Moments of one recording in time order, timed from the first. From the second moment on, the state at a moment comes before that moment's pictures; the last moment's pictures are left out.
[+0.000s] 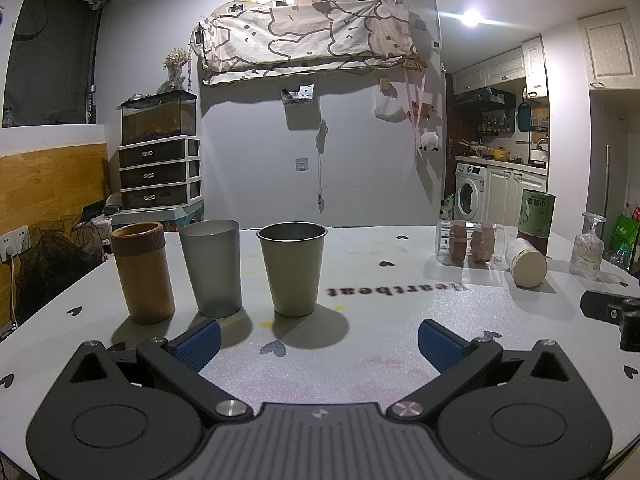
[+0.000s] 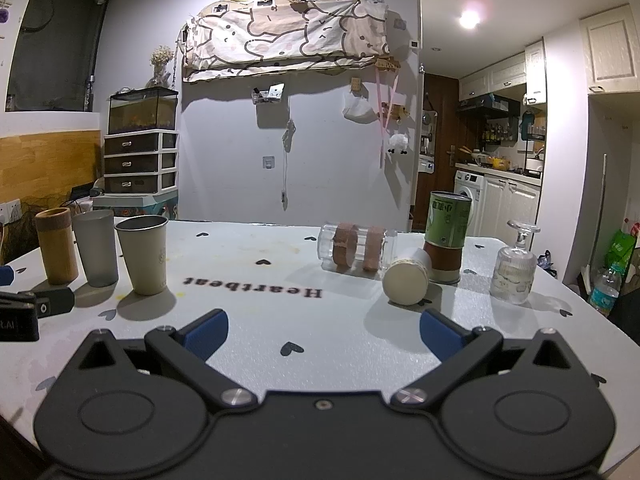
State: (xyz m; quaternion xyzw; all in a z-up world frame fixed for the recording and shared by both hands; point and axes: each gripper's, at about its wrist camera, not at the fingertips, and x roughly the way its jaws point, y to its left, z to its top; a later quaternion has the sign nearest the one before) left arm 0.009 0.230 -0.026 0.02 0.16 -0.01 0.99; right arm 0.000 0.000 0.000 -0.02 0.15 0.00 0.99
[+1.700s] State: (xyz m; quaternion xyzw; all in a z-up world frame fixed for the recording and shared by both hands) left arm 0.014 0.279 -0.049 -0.06 0.17 -0.01 0.98; right arm 0.269 -0.096 -0.040 0.12 0.33 -0.11 0.93
